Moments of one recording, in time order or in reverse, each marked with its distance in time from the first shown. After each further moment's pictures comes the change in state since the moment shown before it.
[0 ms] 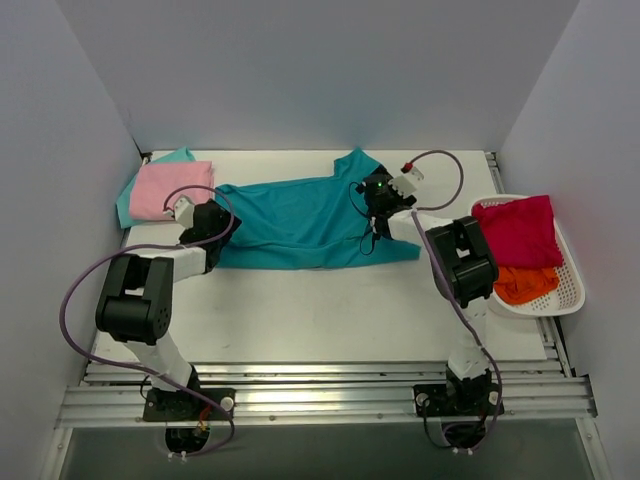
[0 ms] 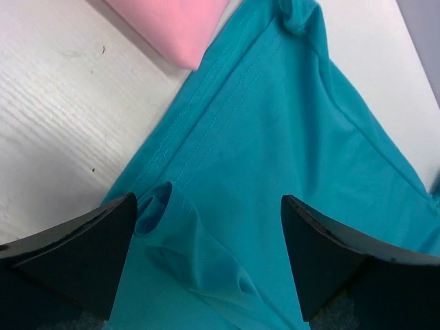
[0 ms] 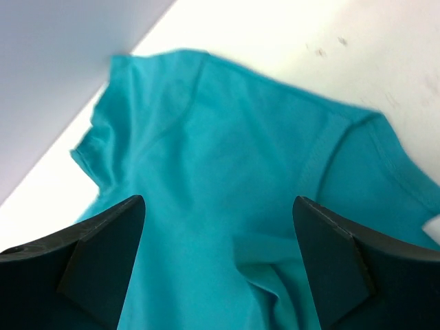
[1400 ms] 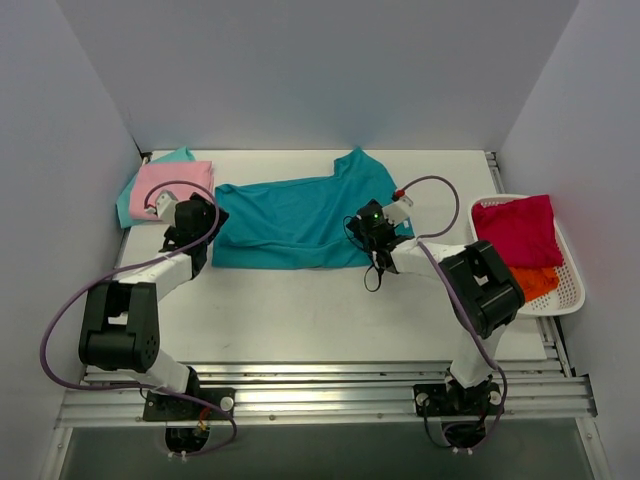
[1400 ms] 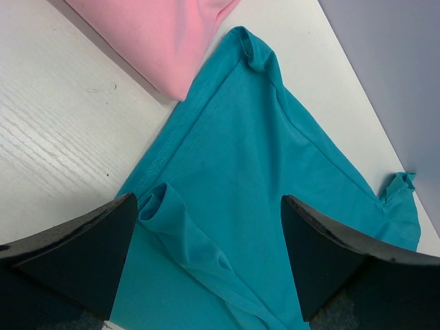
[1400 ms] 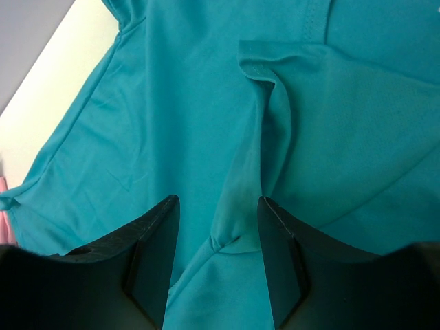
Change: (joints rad) left arm 0.058 -0.190 -0.037 -0.048 0.036 0.012; right arm 0.131 -0.276 -0.351 0.043 -0.170 0.098
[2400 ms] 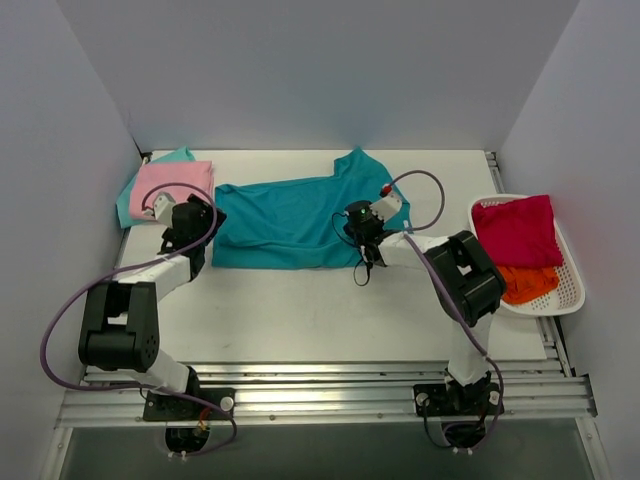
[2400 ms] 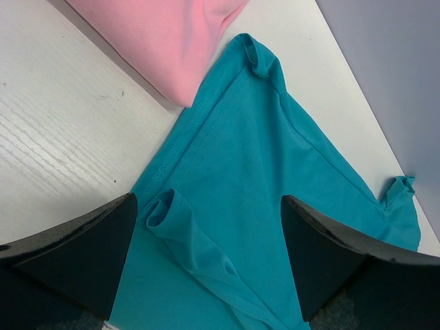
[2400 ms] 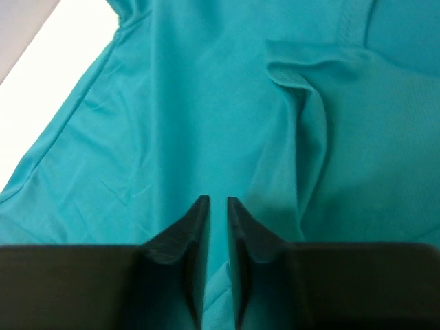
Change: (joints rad) left arm 0.017 0.001 -0.024 0.043 0.016 0.006; right arm 0.029 0.119 0.113 -0.034 0.047 -0.024
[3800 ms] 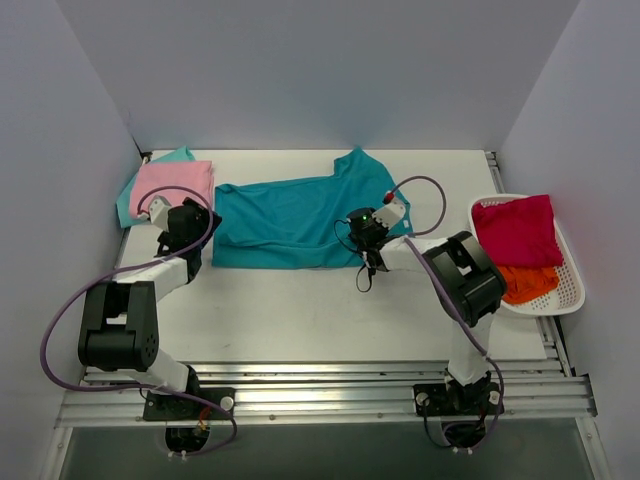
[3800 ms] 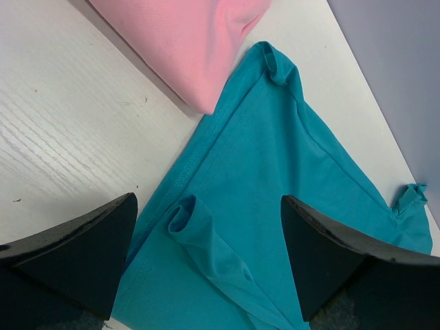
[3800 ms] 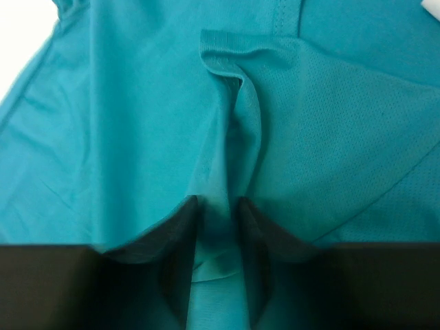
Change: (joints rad) left arm 0.035 0.000 -0.032 0.024 0.004 0.016; right arm -0.001 -0.010 -0.056 -0.010 0.063 -0.026
